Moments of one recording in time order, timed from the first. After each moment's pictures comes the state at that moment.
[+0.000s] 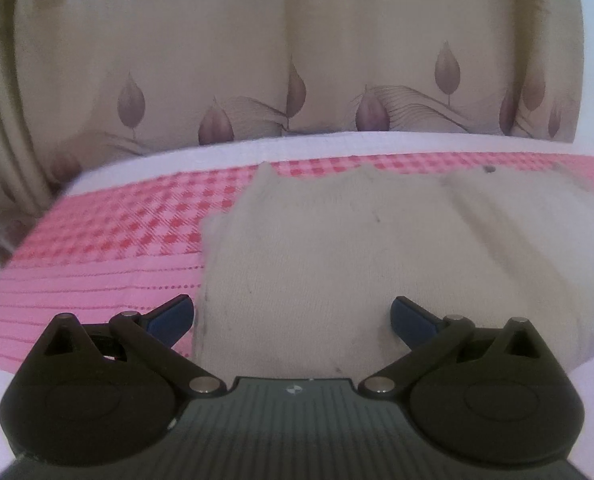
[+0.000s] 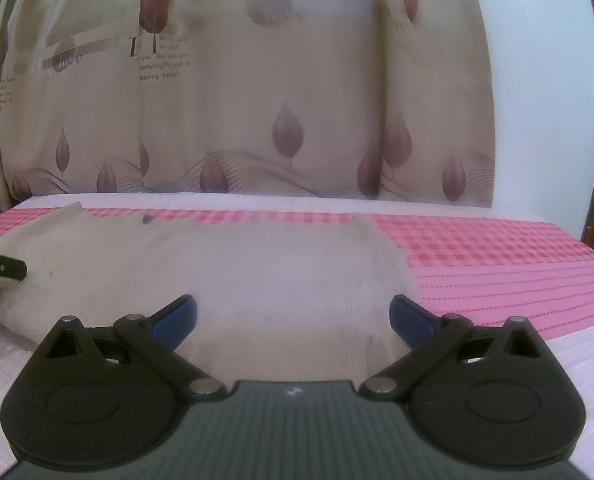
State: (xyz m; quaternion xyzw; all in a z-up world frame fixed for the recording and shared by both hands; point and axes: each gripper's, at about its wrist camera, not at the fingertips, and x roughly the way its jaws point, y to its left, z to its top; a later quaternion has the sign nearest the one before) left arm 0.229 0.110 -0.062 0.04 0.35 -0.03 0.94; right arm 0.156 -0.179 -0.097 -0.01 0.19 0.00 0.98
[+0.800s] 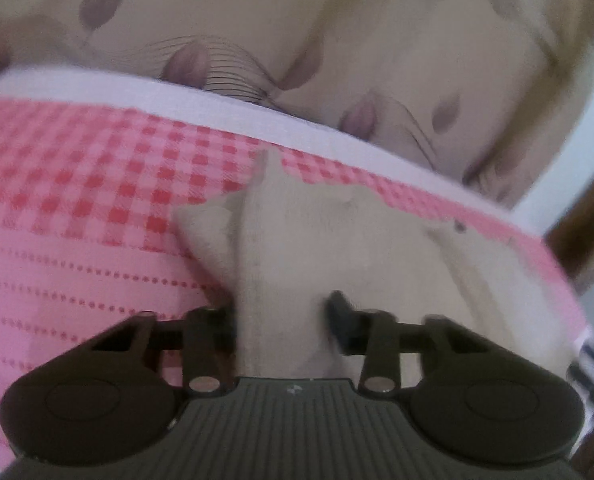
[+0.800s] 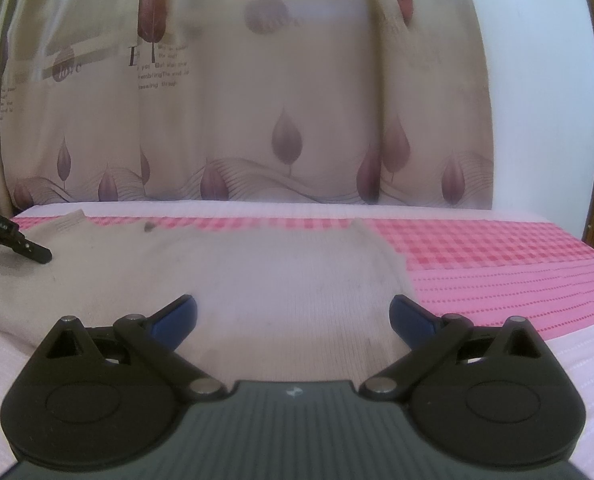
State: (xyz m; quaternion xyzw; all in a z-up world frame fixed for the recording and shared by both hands) left arm 0.308 0.193 -0.089 -0.17 0.40 -0.15 0.89; right arm 0.153 -0.181 -0.095 0.00 0.18 0.01 0.98
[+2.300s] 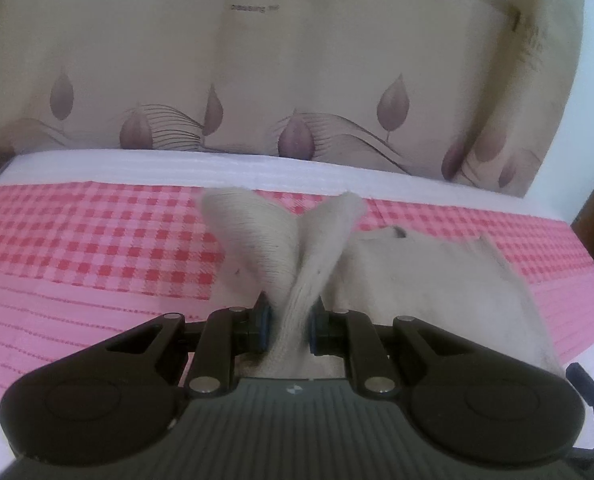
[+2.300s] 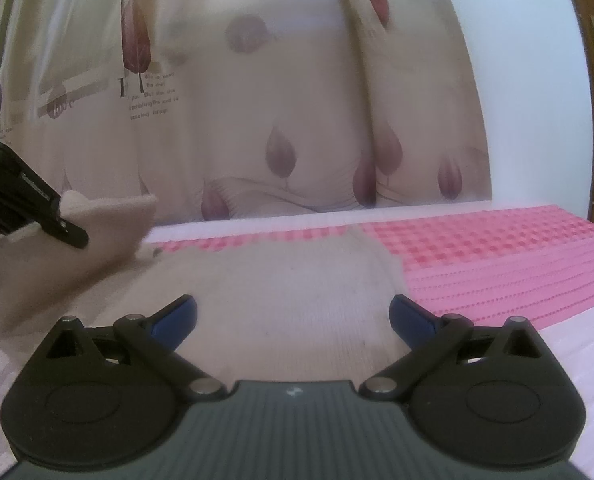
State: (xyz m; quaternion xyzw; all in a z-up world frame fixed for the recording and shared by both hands) left arm 0.269 0.033 -0.002 -0.05 0.39 -0.08 0.92; right arm 0.145 -0.197 -0.092 0.05 0.16 0.01 0.99
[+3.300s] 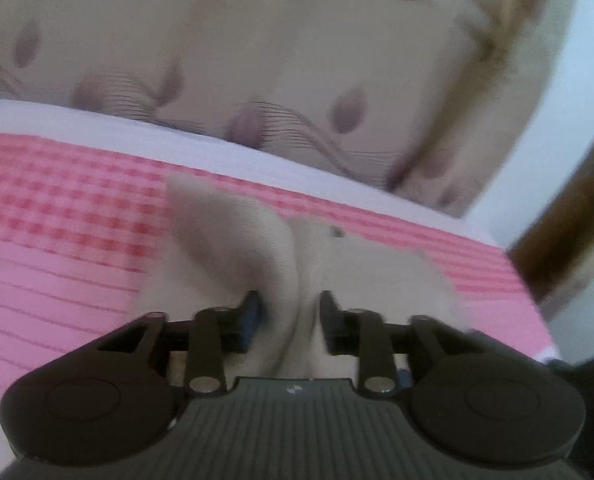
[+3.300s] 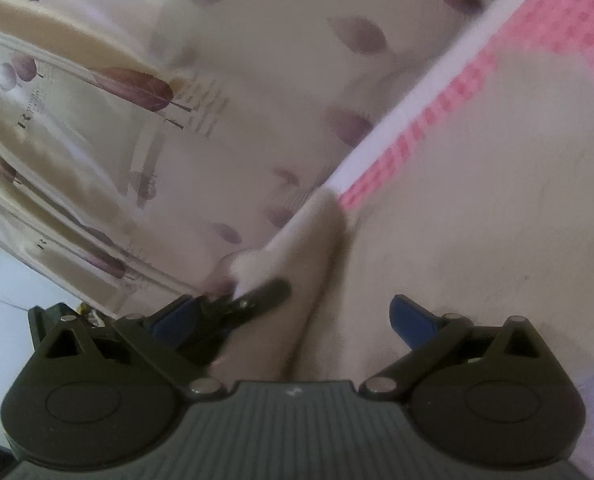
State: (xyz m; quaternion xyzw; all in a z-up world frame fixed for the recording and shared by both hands) left arm 0.265 0.038 -0.011 -0.16 0.38 -0.17 0.89; right arm 0.231 -0.203 -0.092 0.44 0.29 0.26 0.81
